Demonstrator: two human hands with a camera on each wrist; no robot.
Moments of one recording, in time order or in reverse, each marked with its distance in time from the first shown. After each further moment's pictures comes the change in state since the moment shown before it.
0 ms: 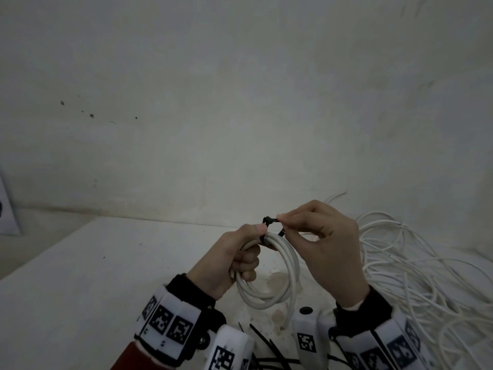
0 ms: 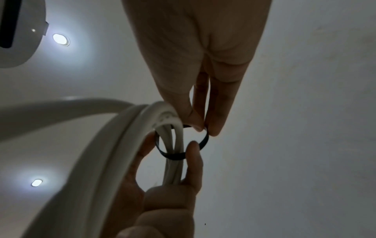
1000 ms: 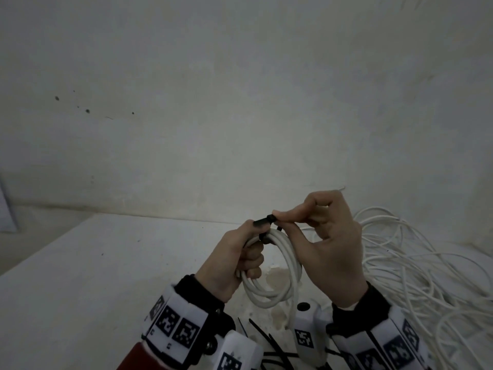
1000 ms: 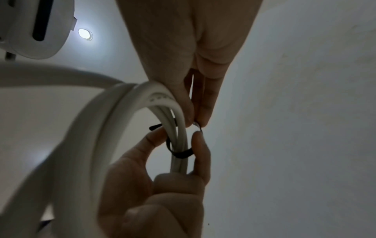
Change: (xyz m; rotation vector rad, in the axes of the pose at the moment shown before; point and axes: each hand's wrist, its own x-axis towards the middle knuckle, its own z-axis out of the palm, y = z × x) left_hand 0.002 -0.009 0.008 -0.119 0.086 0.007; right_hand -0.006 -0.018 0.003 0.147 0.062 0.018
